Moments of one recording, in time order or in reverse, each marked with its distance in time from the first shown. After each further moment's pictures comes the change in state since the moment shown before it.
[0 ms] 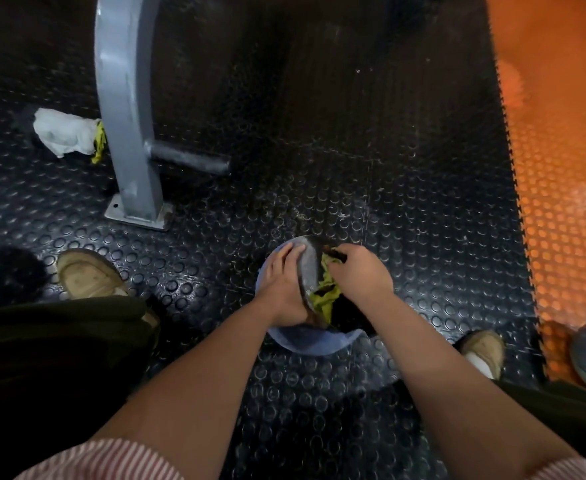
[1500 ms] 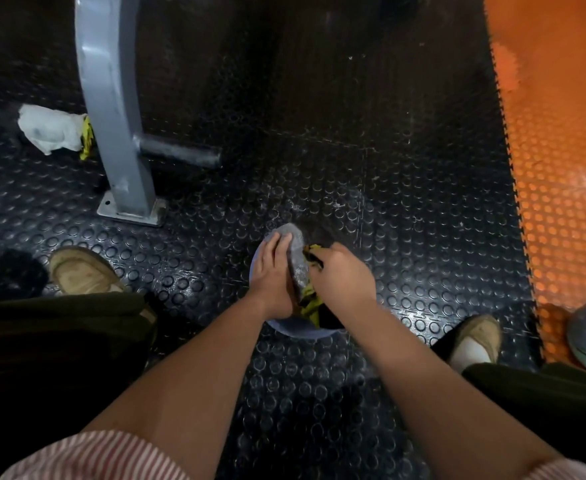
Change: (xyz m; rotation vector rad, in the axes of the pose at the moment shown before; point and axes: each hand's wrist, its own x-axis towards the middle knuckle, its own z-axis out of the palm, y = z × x) left_hand -0.006 0.003 -0.003 0.035 -0.042 -0.119; right_hand -0.021 -0.004 0.023 -0.141 0.147 -0.193
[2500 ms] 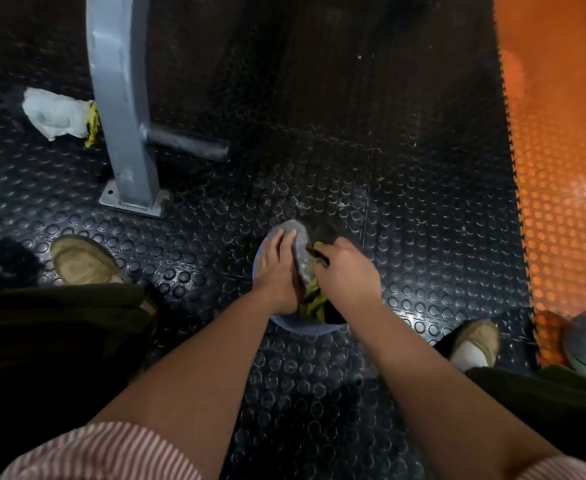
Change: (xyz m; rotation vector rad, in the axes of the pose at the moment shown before) left_hand 0.006 -0.003 0.001 -0.046 0.013 -0.032; right_hand 0.002 -0.004 0.002 -0.050 -0.024 -0.020
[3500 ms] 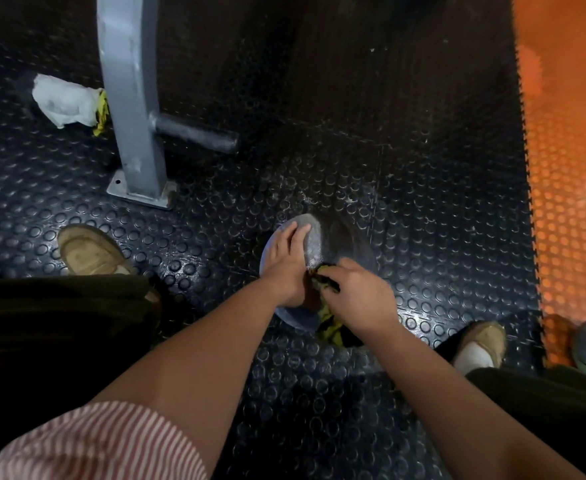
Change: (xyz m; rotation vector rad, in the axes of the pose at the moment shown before) left_hand 0.003 0.006 -0.004 0.090 -0.039 -0.014; right_hand -0.026 0.009 0.001 -0.090 -0.083 -0.121
